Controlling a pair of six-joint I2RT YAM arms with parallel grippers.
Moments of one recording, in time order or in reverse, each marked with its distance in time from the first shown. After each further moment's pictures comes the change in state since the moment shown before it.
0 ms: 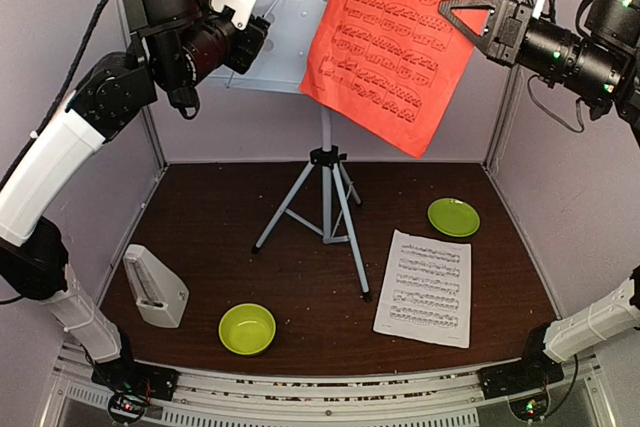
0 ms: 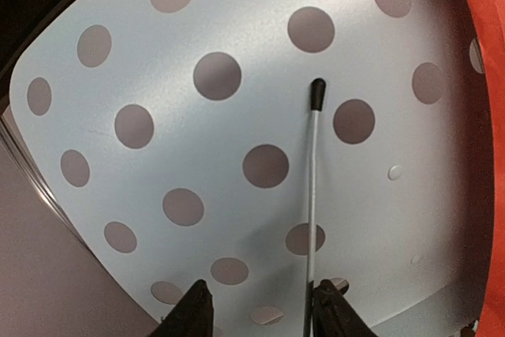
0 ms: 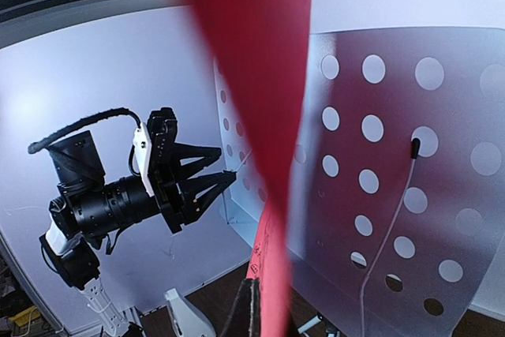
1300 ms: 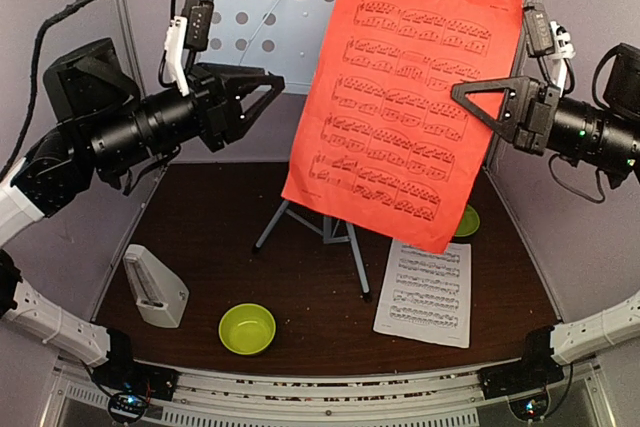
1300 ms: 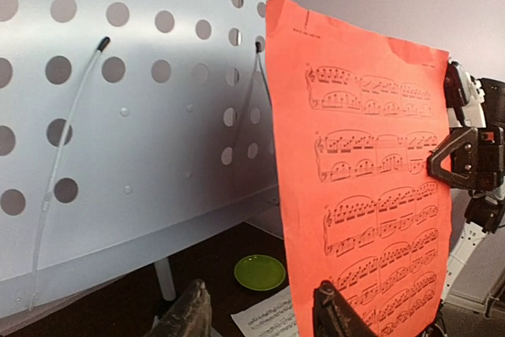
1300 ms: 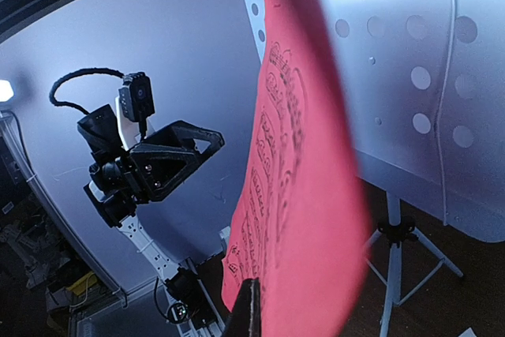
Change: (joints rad) left arm -0.105 -0.425 -0.608 0.169 0.658 -0.678; right arm 0.212 -0.252 -0.365 -0.016 0.081 0.157
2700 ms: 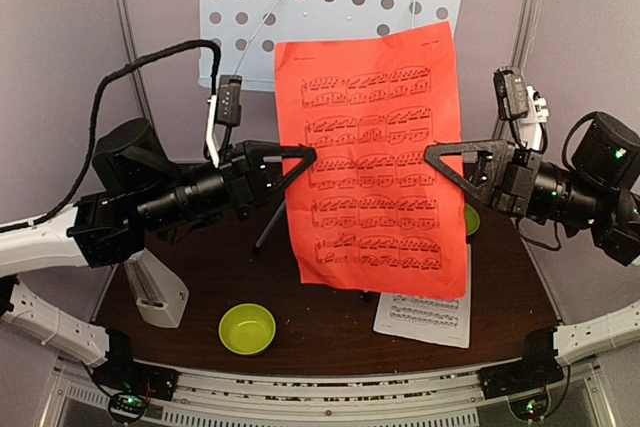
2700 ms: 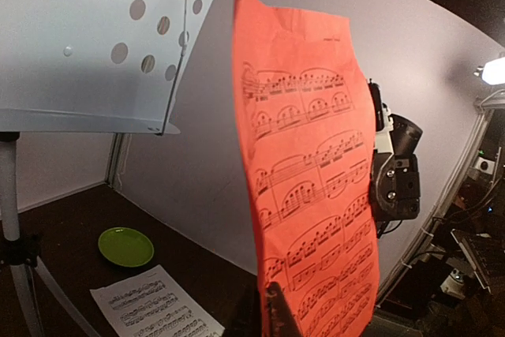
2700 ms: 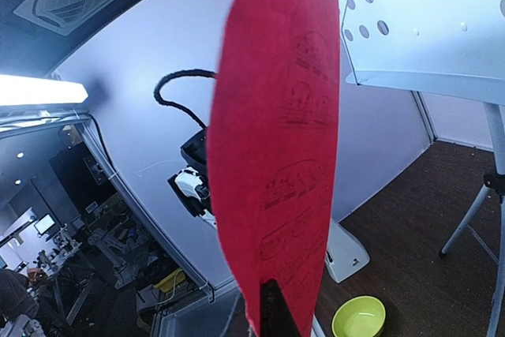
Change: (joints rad) left arm -0.003 -0.046 -0.430 0.465 0.283 -0.345; right arm 0.056 -0.145 -0.456 0.457 -0.192 0.234
